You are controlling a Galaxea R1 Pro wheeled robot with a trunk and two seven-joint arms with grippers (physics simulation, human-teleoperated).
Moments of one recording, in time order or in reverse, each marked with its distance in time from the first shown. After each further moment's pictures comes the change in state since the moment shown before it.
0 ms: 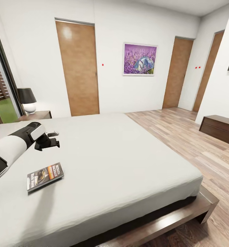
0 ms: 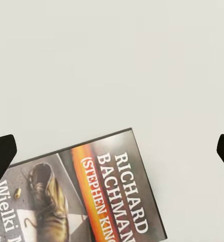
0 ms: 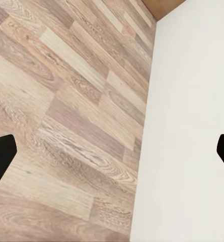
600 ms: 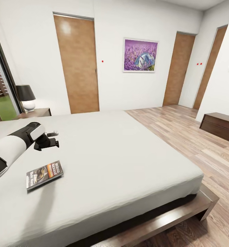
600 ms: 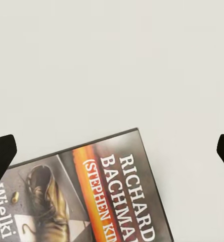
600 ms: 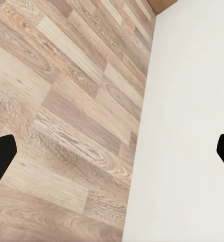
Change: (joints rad) left arm 0.000 0.004 0.000 0.001 0.000 -0.005 0.005; right arm 0.000 -0.006 0.005 0.028 0.005 0.000 -0.002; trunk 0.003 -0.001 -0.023
